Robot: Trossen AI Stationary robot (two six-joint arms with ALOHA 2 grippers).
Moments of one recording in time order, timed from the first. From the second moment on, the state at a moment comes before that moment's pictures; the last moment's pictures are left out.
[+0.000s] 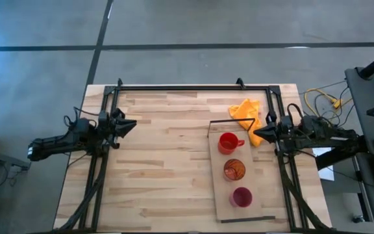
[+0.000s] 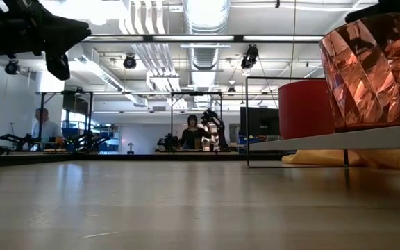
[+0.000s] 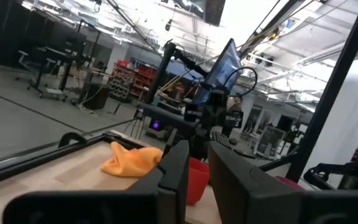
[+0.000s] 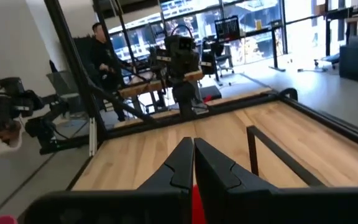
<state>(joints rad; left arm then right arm) 0.14 0.03 0.11 0.14 -0.06 -0.36 0.04 0.00 0.31 -0.28 0.03 0.23</state>
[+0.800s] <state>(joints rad) 0.14 0.03 0.01 0.19 -0.10 -0.41 0.04 0.00 0.11 -0.07 0.08 0.29</state>
